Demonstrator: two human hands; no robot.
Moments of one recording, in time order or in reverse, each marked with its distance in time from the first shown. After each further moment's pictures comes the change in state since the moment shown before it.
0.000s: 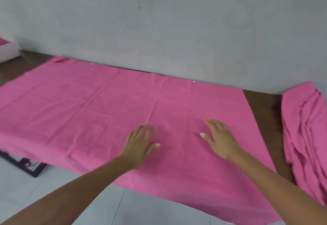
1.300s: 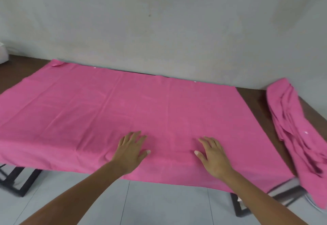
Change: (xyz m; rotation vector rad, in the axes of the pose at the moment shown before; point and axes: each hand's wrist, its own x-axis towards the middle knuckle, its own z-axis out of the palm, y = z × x) left_hand -0.083 -0.132 -0.045 0.029 -0.118 0.075; right_hand -0.095 -0.162 0.053 -0.018 0.009 0.159
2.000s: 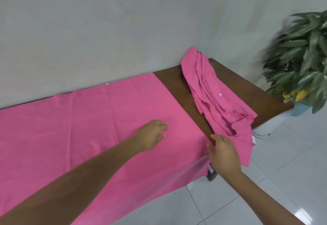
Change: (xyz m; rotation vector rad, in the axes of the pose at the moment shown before) left_hand 0.240 0.336 0.047 -0.063 -0.226 0.731; right_hand -0.088 0.242 -0.034 0.279 0.447 0.711
